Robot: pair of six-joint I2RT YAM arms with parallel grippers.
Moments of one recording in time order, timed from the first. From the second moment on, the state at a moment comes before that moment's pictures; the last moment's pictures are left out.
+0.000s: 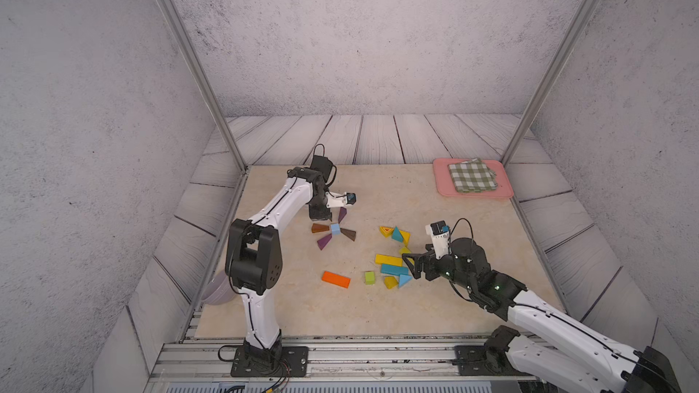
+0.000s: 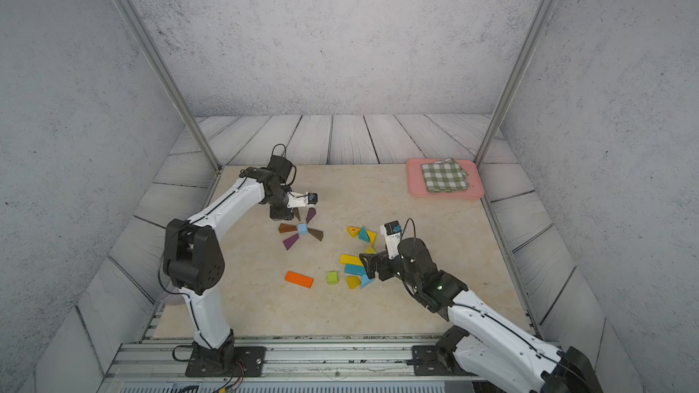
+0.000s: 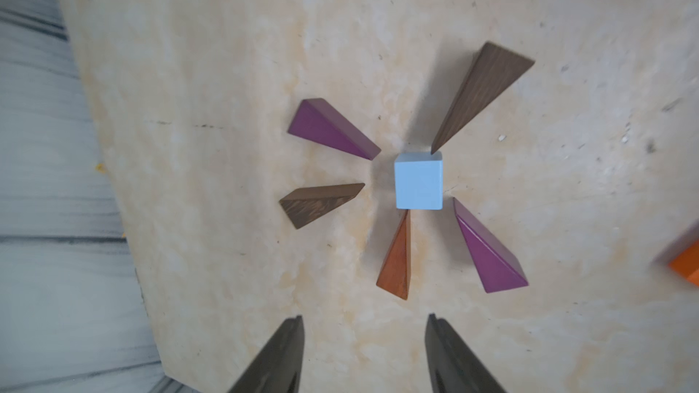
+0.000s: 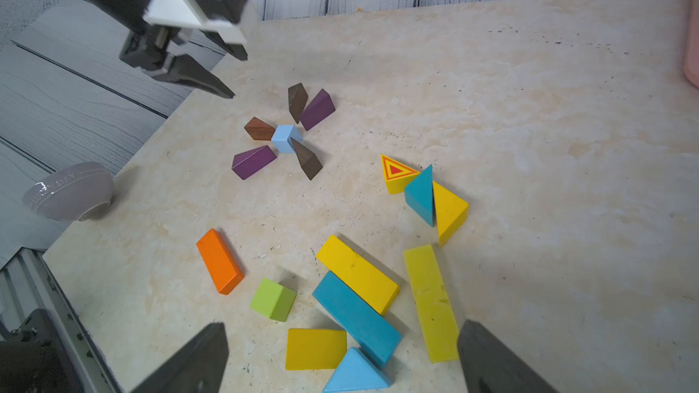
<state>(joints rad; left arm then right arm) -0.34 1.87 1.67 -0.98 -0.01 1.11 0.67 0.88 0.52 -0.14 -0.08 0.32</state>
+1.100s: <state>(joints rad) 0.00 0.96 1.03 -0.80 -0.07 -0.26 1.11 2.00 1.28 -0.27 0.08 0.09</state>
